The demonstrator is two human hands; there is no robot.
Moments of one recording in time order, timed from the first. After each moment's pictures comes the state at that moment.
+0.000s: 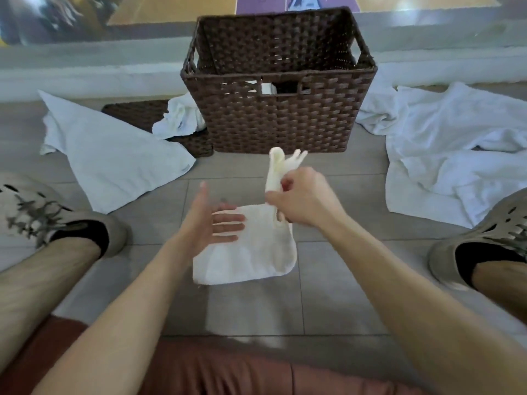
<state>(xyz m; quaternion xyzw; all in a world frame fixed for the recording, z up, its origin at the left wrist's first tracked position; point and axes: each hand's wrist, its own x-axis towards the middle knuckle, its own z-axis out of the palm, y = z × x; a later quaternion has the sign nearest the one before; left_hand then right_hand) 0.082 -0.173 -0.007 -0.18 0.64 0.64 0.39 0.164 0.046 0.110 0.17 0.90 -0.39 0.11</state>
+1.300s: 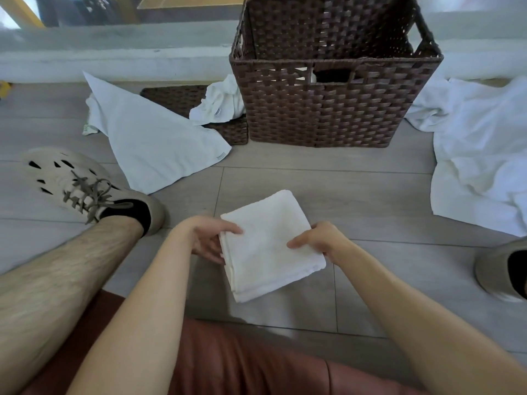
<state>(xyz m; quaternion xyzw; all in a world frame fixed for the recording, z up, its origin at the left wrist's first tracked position) 0.069 -0.259 -0.028 -0.26 0.71 0.41 0.51 0.162 0.025 -0.056 0.35 0.72 -0.52 0.31</state>
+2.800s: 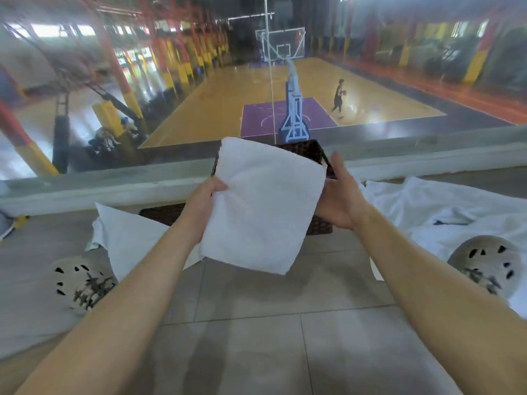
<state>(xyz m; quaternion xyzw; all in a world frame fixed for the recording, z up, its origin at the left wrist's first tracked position) 0.071 -0.137 0.239 0.05 0.67 0.72 0.17 0.143 0.145 0.212 0.00 0.51 -0.85 0.08</state>
